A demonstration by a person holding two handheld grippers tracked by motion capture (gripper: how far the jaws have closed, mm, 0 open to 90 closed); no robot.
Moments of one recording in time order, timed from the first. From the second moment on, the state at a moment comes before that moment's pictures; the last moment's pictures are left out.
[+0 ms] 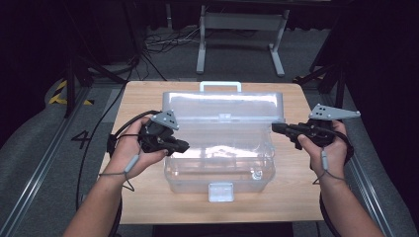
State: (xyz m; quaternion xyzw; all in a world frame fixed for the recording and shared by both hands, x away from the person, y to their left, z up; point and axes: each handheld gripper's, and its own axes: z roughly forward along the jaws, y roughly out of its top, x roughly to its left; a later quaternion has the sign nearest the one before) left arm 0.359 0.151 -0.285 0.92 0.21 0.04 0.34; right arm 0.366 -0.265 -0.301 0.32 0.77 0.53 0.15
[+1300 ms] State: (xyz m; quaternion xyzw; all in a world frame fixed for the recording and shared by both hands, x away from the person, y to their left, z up) left arm 0.389 0.247 -0.326 0.84 0.41 0.11 0.35; right arm 0.358 -0.264 -0.307 0.32 0.77 0.53 0.15
